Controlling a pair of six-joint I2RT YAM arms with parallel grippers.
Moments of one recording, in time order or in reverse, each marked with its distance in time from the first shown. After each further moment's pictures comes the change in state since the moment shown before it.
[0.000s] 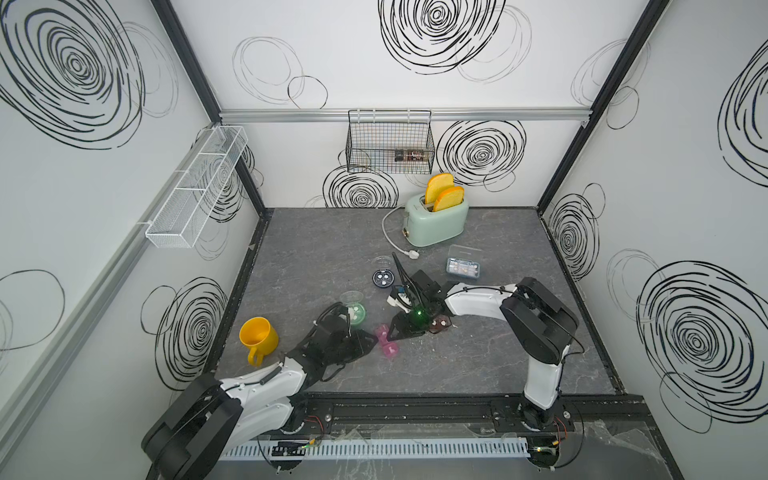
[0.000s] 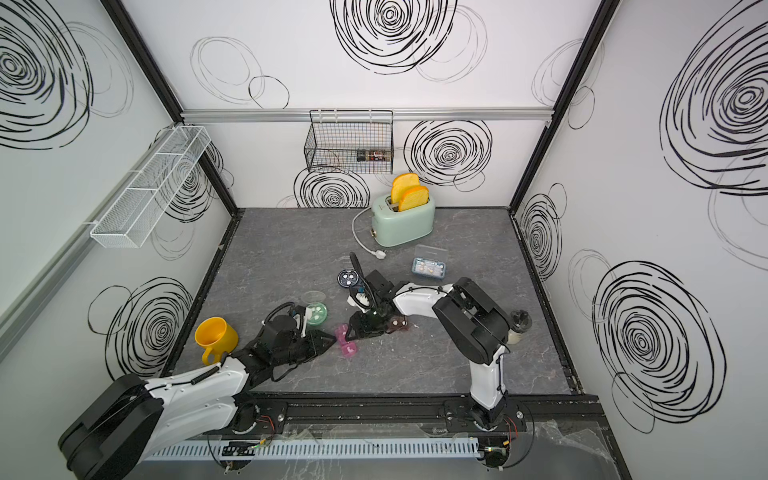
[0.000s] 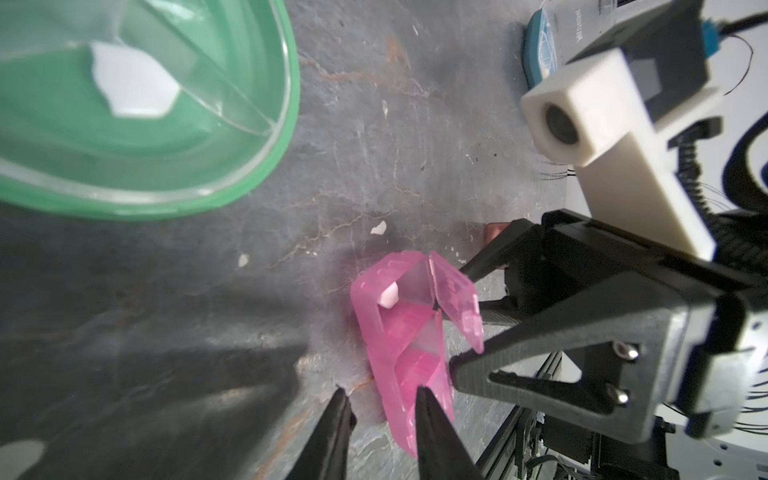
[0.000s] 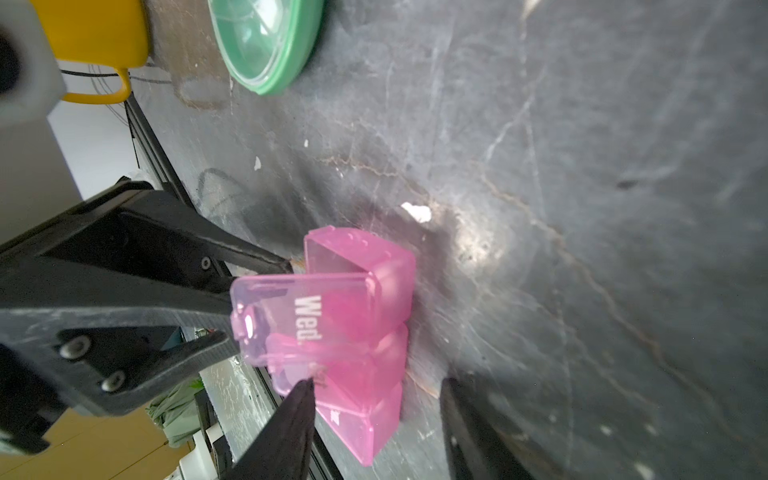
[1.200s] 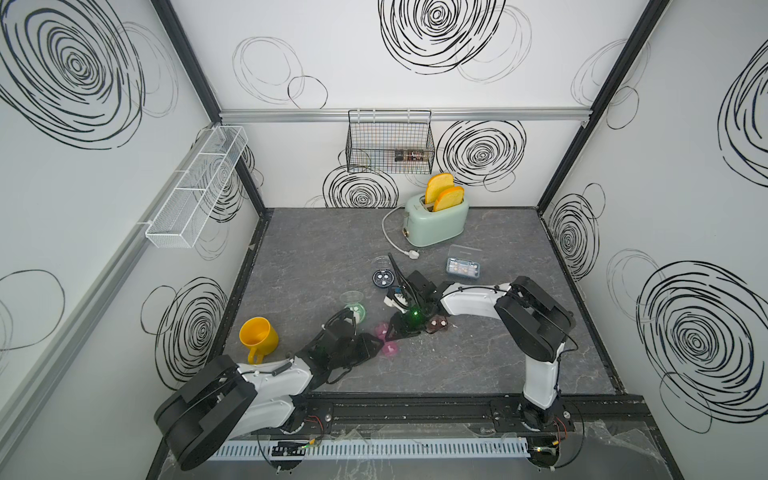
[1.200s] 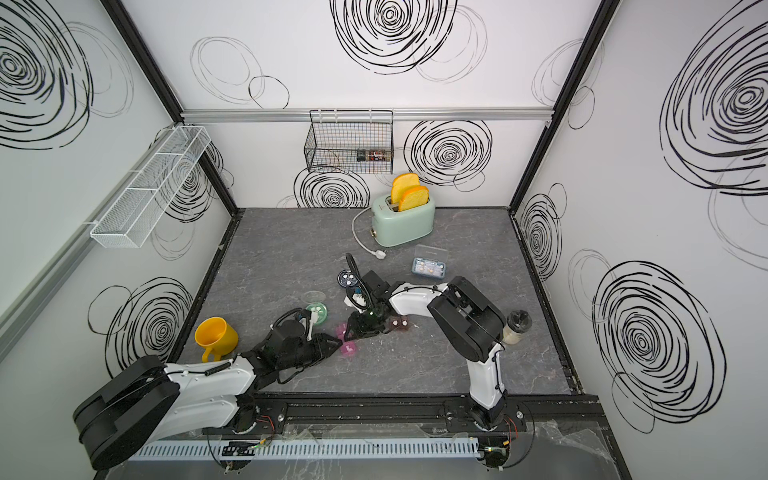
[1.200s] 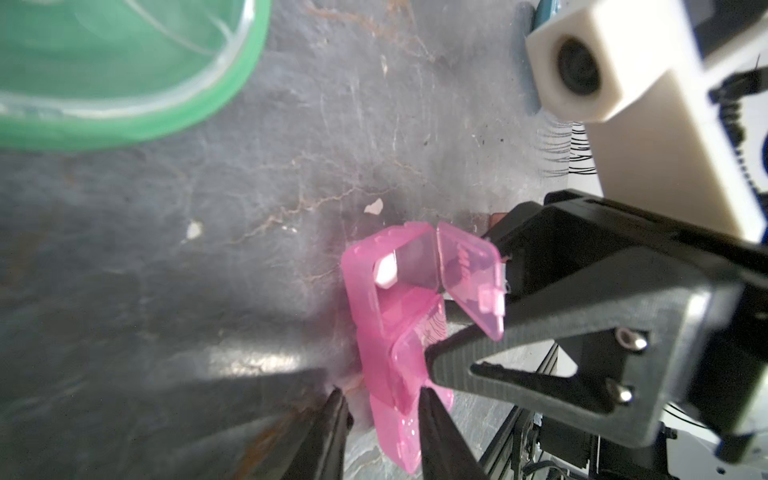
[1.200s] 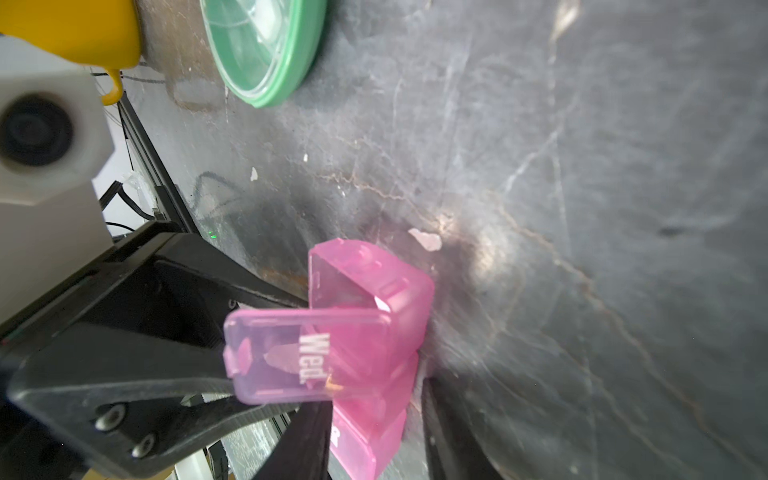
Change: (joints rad) left arm -0.095 0.111 -0.018 0.156 -0.071 -0.098; right arm 0.016 0.036 0.029 0.008 0.018 0.004
